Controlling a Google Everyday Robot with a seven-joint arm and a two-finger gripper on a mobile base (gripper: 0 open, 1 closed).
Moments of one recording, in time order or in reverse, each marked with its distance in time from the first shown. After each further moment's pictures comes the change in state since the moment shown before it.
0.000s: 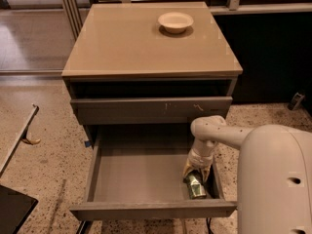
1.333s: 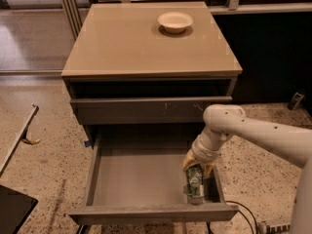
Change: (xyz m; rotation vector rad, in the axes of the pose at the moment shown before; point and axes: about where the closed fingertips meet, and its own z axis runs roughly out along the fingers) arm -0.062 -0.027 -0.100 0.179 0.051 -0.106
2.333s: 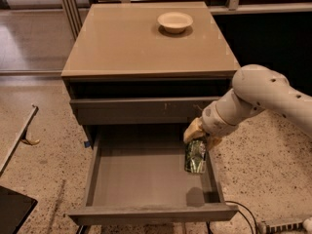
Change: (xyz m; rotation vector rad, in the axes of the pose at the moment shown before) arm -0.044 -0.066 -0.176 0.233 0.197 -0.095
